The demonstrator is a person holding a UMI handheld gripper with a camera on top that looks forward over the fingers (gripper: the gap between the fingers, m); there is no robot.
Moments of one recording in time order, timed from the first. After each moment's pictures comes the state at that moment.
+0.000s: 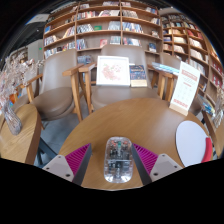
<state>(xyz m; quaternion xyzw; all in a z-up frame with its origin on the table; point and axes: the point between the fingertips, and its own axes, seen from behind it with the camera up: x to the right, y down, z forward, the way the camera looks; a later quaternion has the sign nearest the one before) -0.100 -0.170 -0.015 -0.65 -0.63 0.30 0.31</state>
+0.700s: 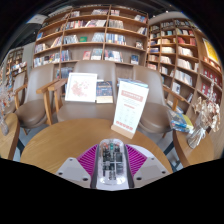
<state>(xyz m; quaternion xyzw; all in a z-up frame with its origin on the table) -0.098 0.071 0.082 -0.63 -0.60 0.28 0.39</state>
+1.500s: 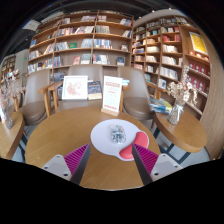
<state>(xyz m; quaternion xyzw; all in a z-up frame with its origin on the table) 0.077 0.071 0.081 -0.67 -0.55 0.28 0.42</state>
